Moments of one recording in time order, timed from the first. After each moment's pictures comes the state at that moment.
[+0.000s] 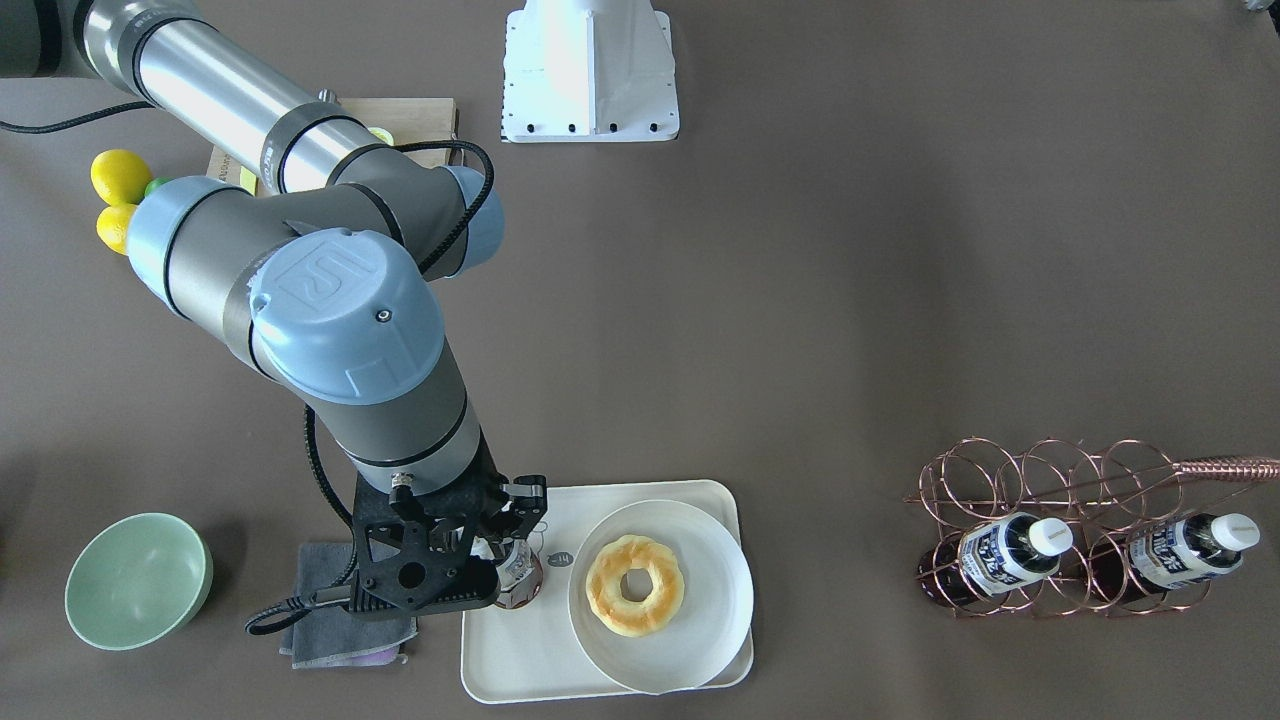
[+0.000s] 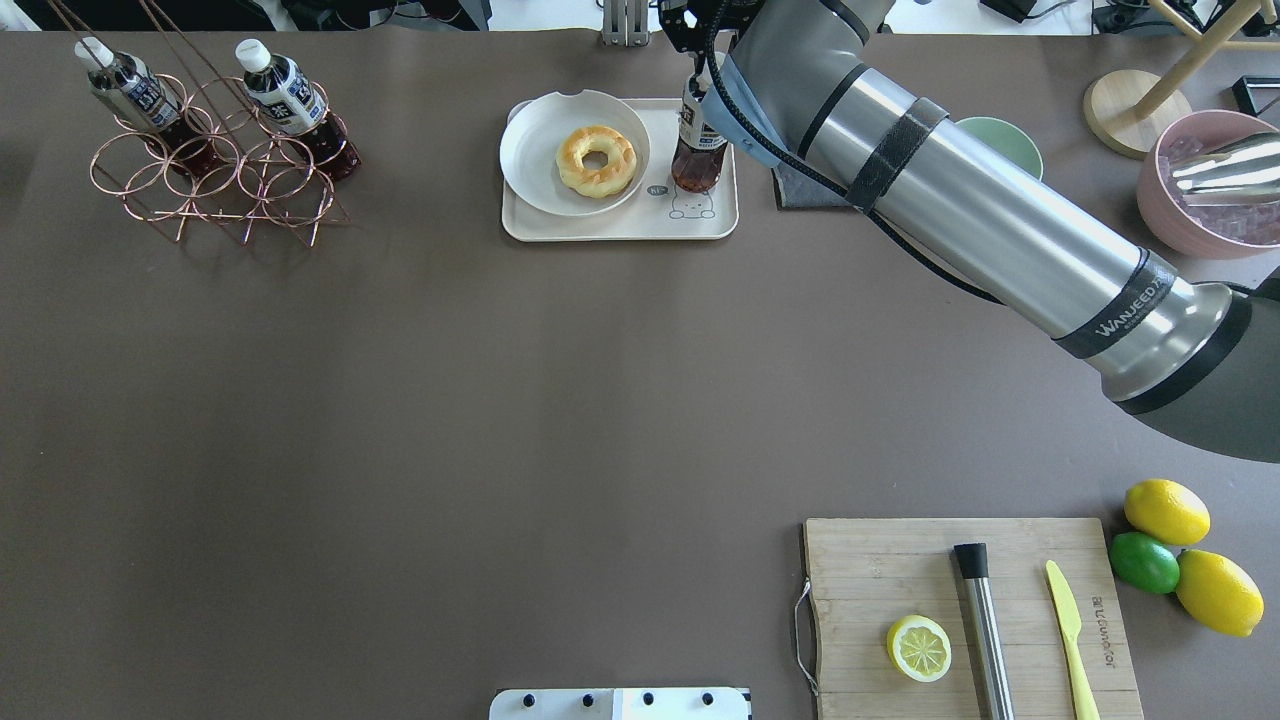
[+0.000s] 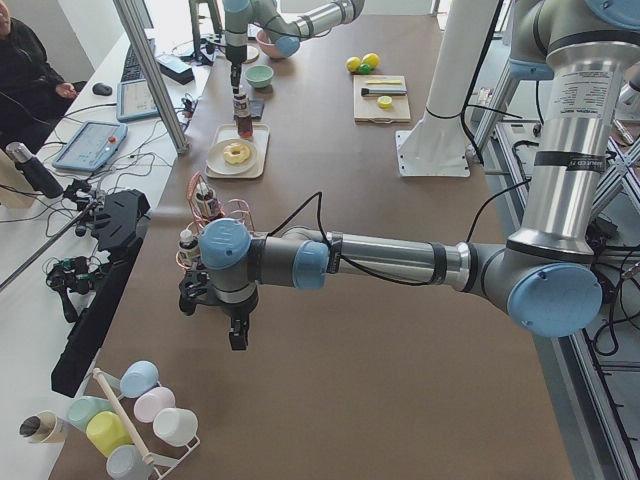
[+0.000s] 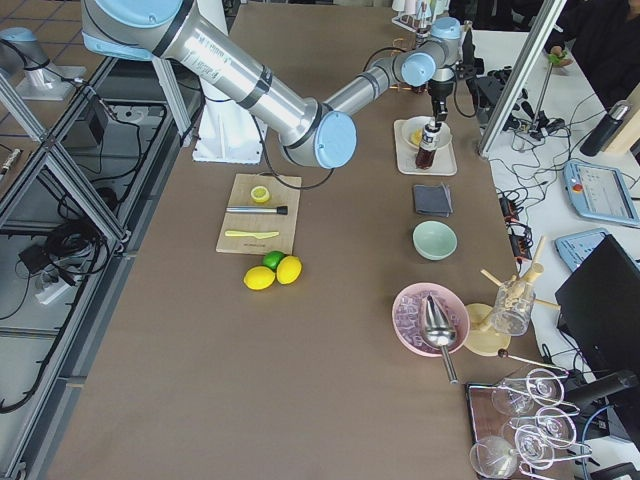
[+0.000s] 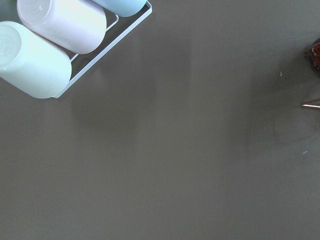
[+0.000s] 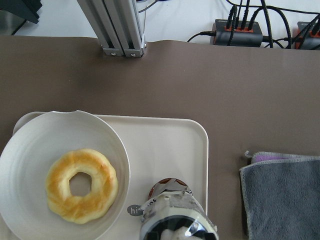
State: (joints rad) left arm -1.60 -1.69 -1.54 -1.57 -2.34 -0.11; right arm 0.92 -0.48 1.09 -1.46 2.04 0.84
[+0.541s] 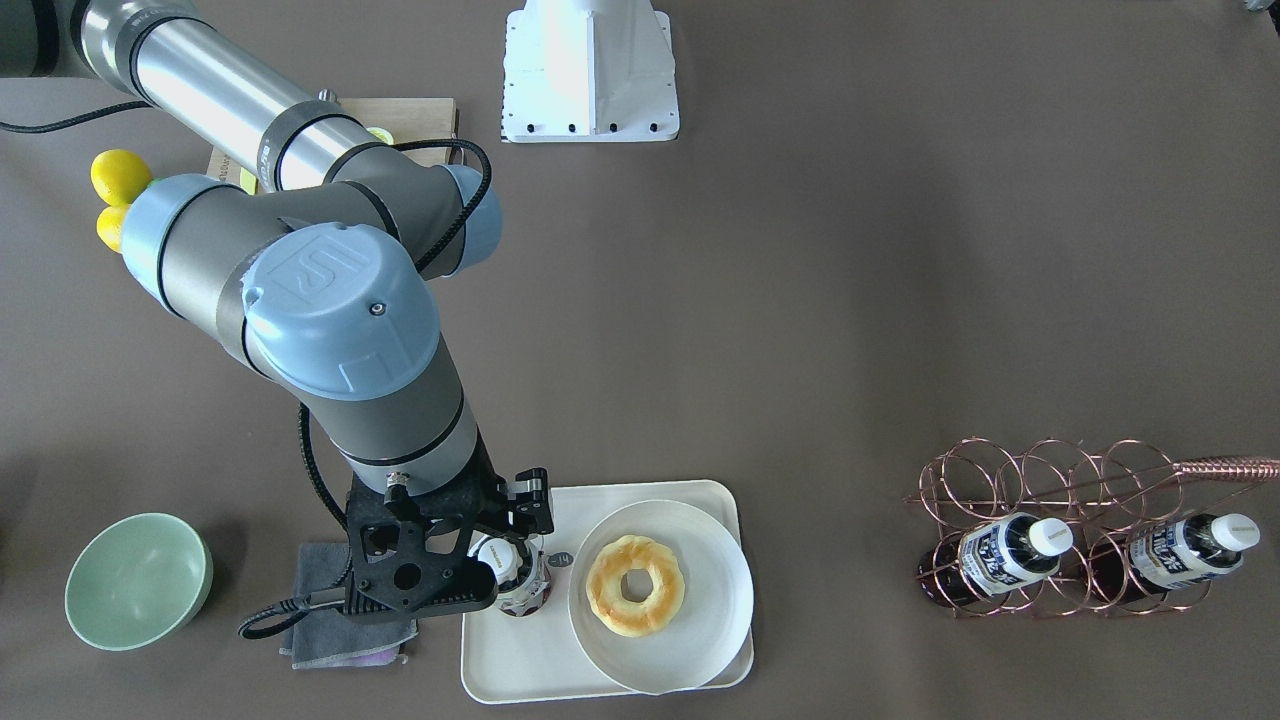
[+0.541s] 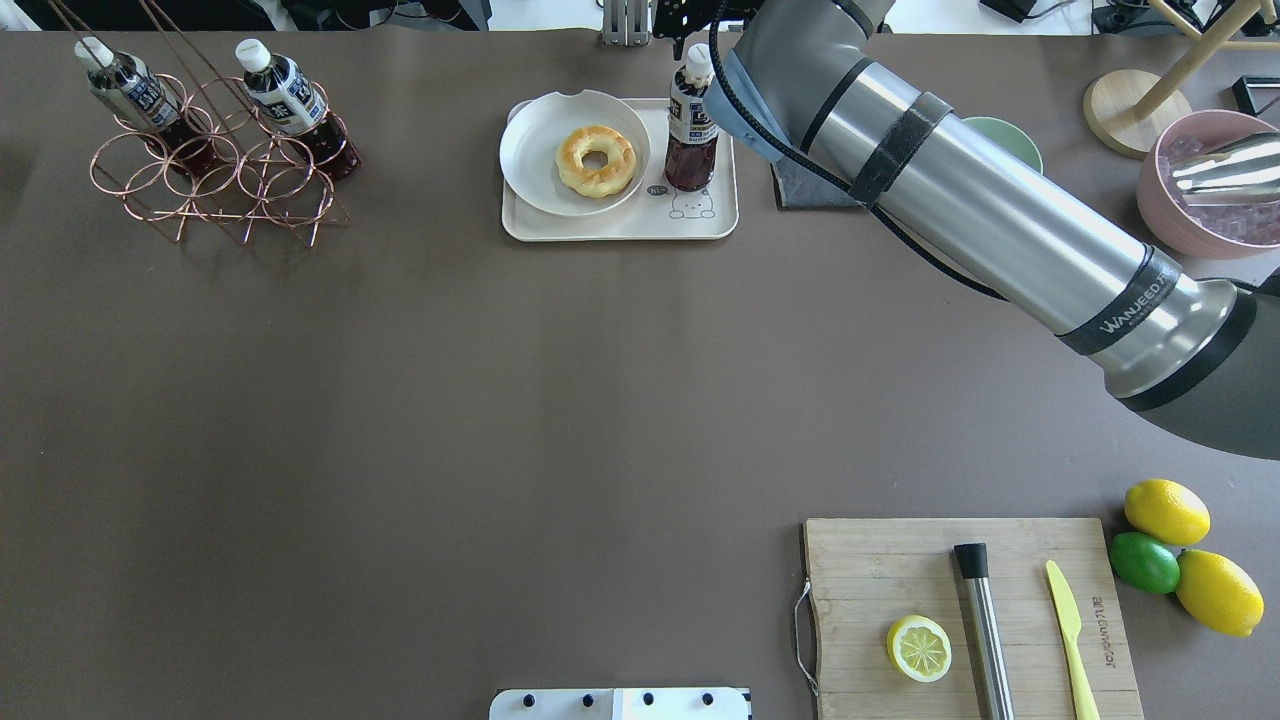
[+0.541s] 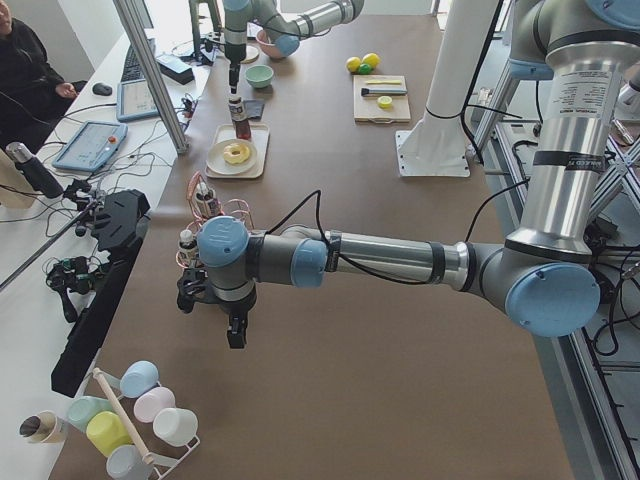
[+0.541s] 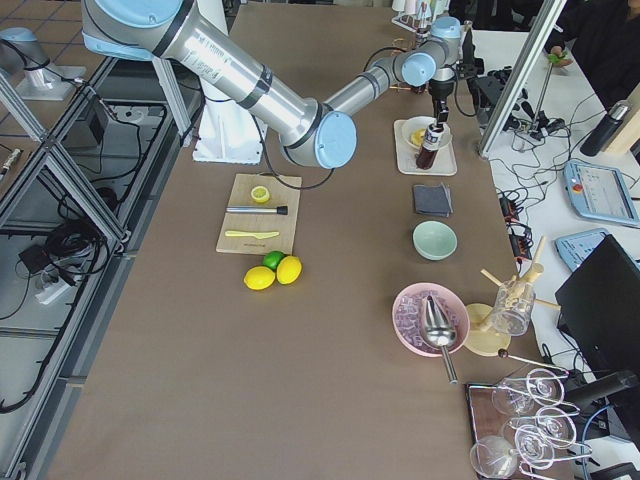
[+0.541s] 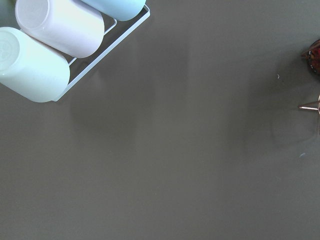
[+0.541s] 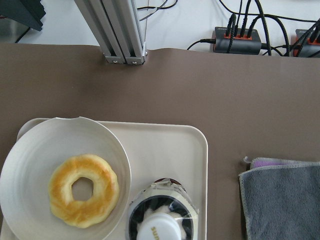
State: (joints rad) left arm -1.60 -1.70 -1.54 -1.57 -2.34 -0.11; right arm 0.93 -0.48 1.09 -1.45 2.03 0.84
